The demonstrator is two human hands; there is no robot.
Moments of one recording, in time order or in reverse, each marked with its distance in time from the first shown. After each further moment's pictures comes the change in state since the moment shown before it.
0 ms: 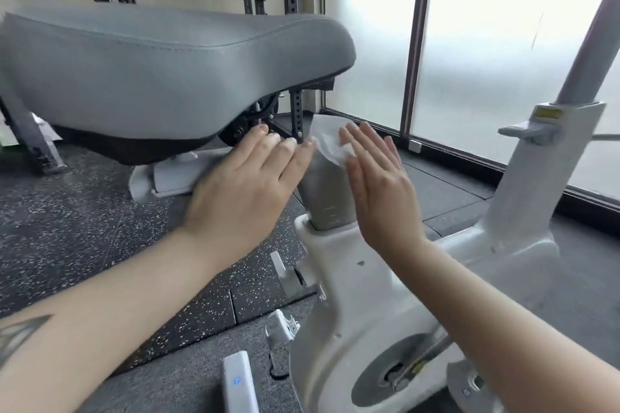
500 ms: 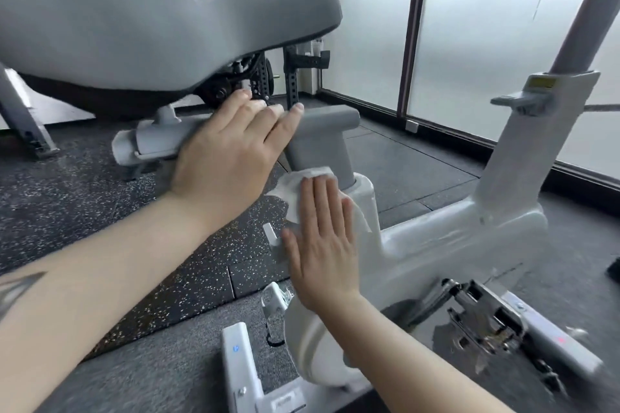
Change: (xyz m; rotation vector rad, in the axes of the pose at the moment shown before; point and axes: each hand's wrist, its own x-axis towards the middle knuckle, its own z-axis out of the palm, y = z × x) left_hand -0.001 0.002 0.010 0.002 0.075 0.004; right_hand -0.105 -0.046 0.047 -0.195 -0.232 0.164
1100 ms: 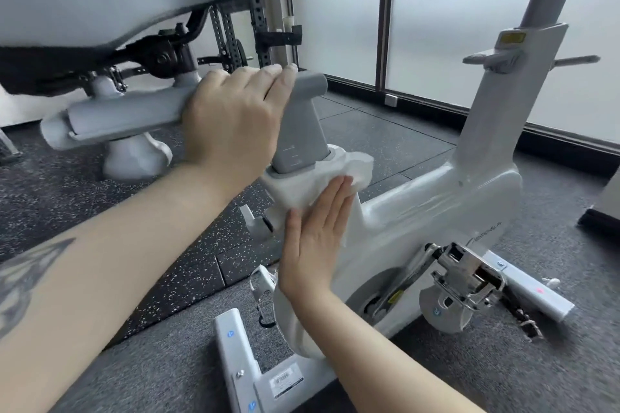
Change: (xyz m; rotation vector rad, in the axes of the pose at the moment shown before) left_hand 0.029 0.033 0.024 -0.061 0.087 -0.086; right_hand -0.026 0.002 0.033 0.293 0.127 0.463
